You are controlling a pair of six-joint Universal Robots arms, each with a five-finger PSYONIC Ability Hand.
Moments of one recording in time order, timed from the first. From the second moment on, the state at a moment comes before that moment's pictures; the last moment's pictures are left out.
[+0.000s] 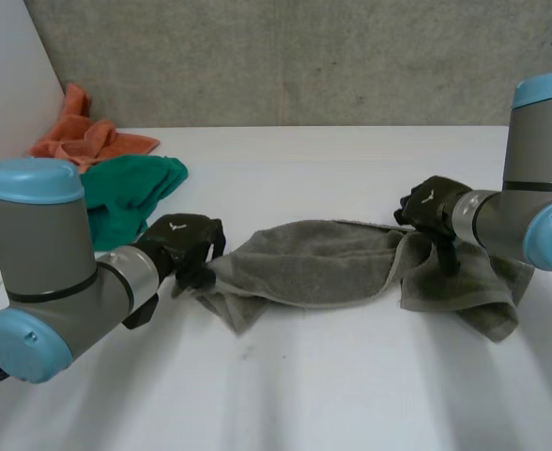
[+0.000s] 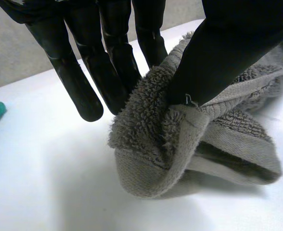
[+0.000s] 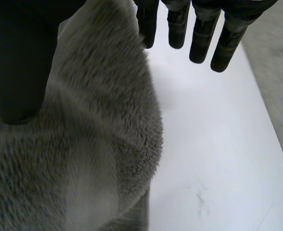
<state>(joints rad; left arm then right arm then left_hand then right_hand) 4.30 -2.02 -1.50 3.09 -1.37 3.26 1.87 -0.82 0.87 0.55 1.43 2.24 1.11 1.20 1.19 1.20 0.98 0.22 0.25 0.24 0.24 0.08</state>
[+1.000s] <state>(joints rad) 4.37 -2.01 -1.40 3.13 -1.39 3.26 1.85 -1.29 1.75 -0.06 1.49 2.88 1.11 1.20 1.19 1.20 0.98 0.37 0.40 0.44 0.44 0.26</state>
